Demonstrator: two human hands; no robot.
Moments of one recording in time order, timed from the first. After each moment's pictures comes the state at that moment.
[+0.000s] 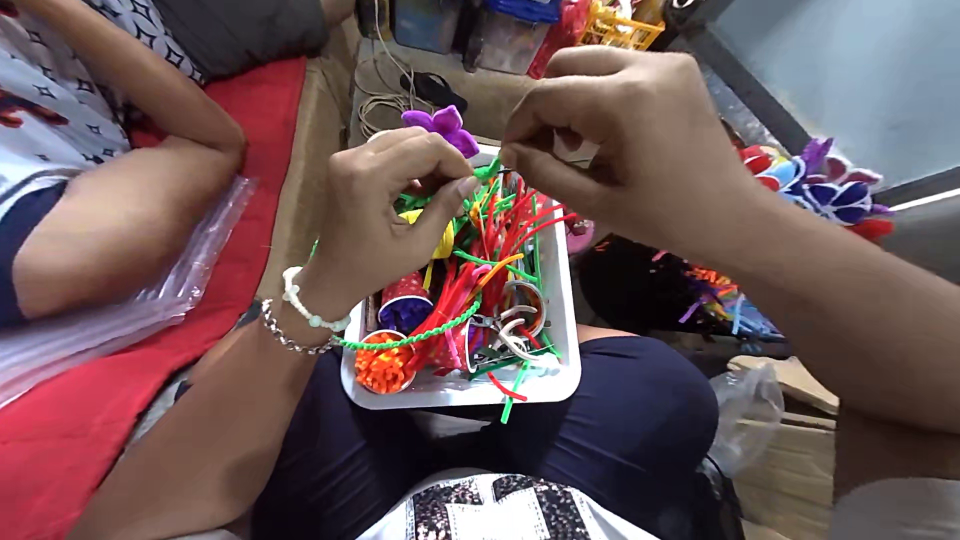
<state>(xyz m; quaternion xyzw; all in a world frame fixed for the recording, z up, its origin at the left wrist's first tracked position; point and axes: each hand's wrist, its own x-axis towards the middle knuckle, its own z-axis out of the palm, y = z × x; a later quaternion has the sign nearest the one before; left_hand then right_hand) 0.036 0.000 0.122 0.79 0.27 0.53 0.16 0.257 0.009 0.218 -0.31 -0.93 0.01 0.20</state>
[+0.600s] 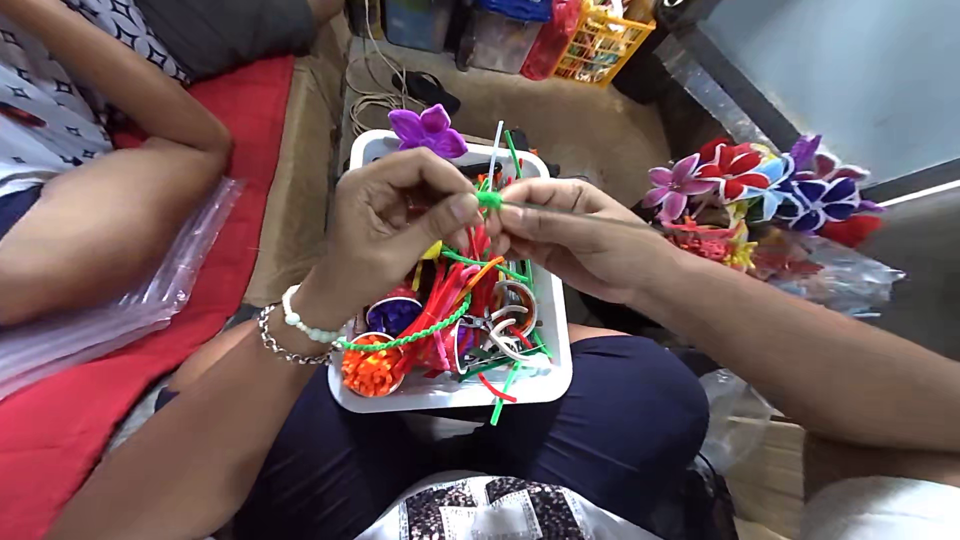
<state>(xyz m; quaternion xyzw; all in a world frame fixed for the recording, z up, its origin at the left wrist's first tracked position) 0.050 -0.010 0.111 0.68 0.16 0.57 0.43 0.275 -0.020 0.156 -0.30 -0.57 0.70 0.33</state>
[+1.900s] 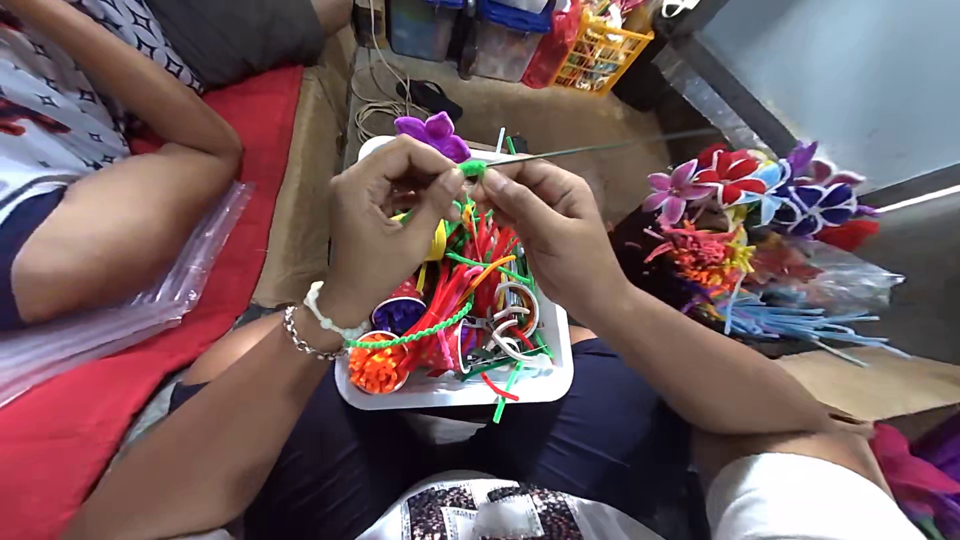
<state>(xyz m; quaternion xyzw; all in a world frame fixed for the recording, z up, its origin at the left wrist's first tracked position) 0.055 -0.011 0.111 0.68 0.27 0.61 0.29 0.240 -0.029 0.146 -0.38 -0.64 0.48 0.46</state>
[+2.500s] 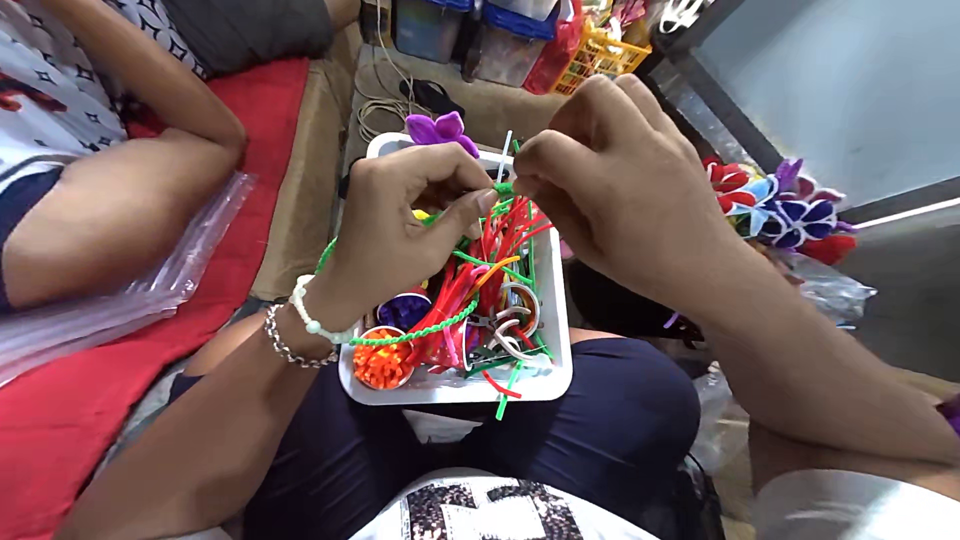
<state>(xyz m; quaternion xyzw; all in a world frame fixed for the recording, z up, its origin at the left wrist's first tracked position) 0.043 -0.019 0.128 0.74 0.27 0.55 0.29 0.256 -0.023 0.210 -0.33 -0.92 -0.11 0.16</state>
